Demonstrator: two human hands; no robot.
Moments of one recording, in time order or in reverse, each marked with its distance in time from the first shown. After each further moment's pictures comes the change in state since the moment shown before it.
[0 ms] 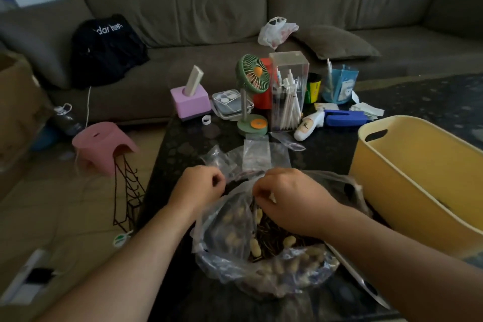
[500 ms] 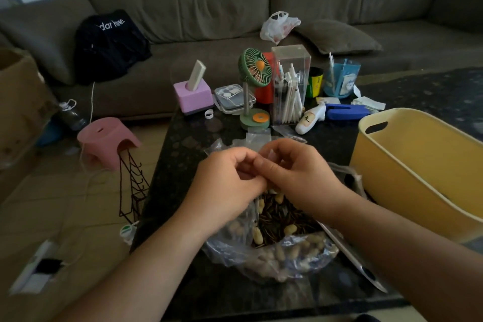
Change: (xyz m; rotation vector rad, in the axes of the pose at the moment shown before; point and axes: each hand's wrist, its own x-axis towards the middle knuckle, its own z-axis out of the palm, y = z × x) left_hand -0.083 0.087 -0.055 -0.699 0.002 0.066; right_hand -0.009 -0.028 -0.022 0.802 0.233 0.295
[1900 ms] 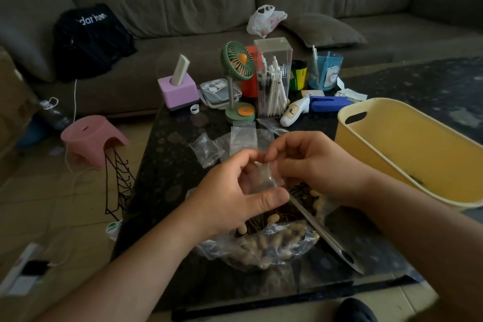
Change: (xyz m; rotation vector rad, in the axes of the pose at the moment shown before) left_hand -0.012 -0.006 0.022 -0.082 -0.287 0.060; right_hand -0.016 -0.006 -0.056 0.108 -0.224 0.112
